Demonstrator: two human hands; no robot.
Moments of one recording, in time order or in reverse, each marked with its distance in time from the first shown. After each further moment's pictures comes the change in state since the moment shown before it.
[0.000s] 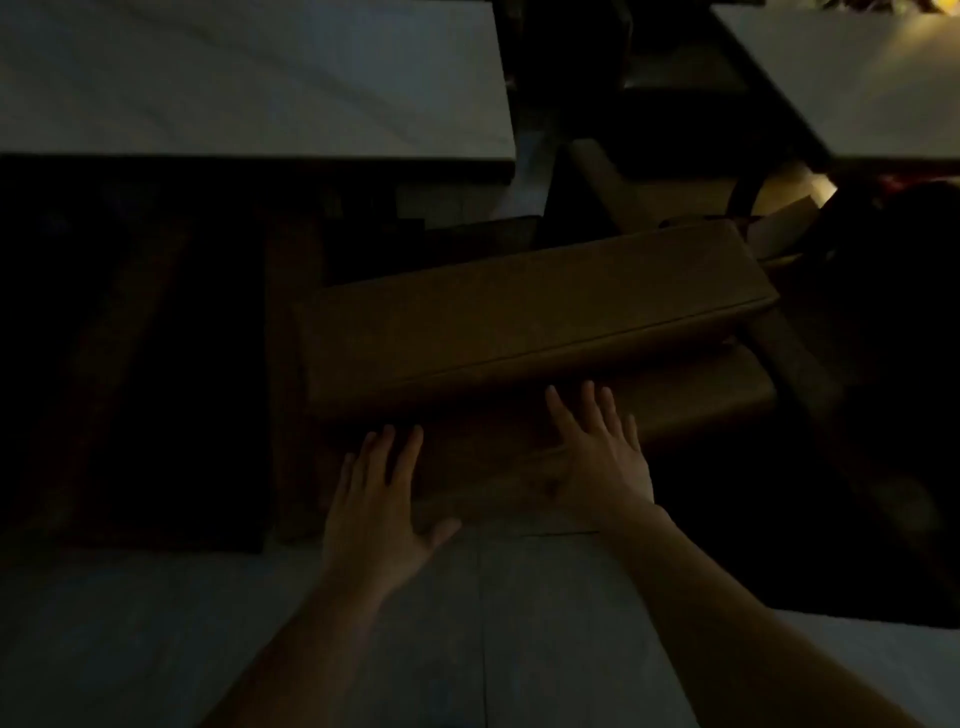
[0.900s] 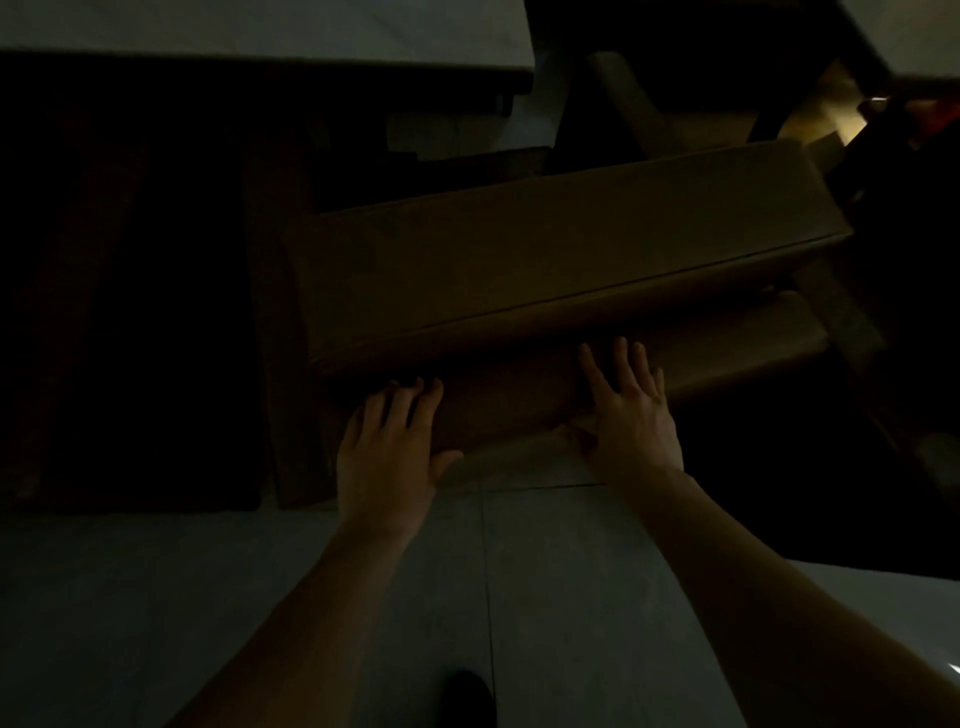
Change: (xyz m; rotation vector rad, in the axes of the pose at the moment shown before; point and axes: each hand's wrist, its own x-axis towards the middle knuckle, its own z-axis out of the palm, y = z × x) left_hand 0.029 -0.017 0.023 0.105 0.233 0.070; right_hand 0.016 -0.005 0.034 -0.056 0.121 0.036
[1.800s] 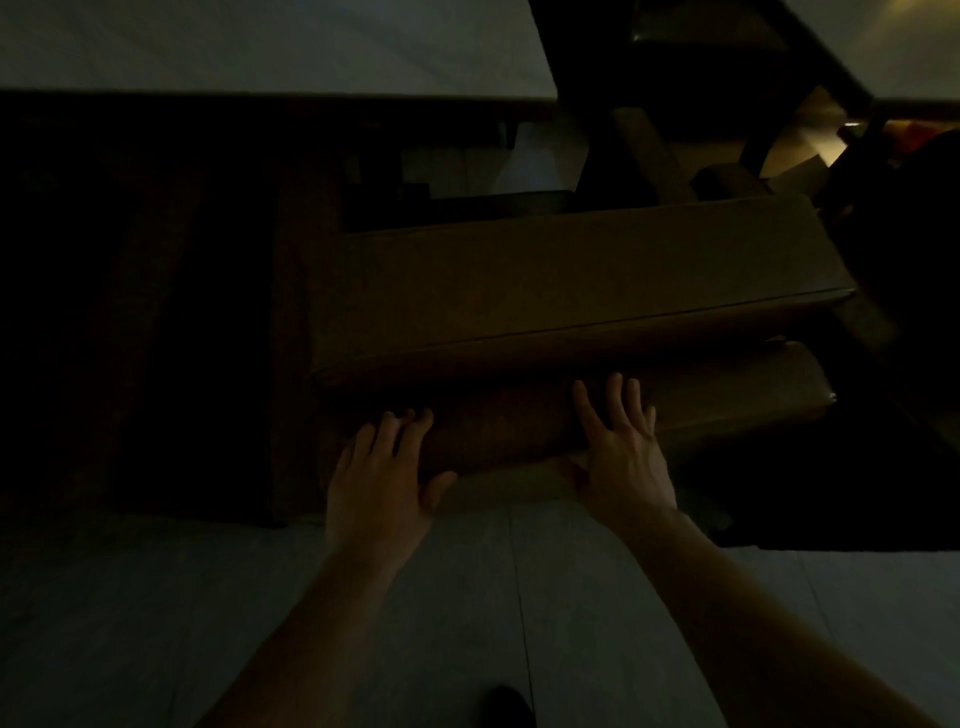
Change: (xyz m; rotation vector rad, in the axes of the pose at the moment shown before) left_hand -0.056 -0.083 -0.012 -0.090 0.016 -0.003; right_hand -0.056 -0.085 0.029 0.071 0.007 0.026
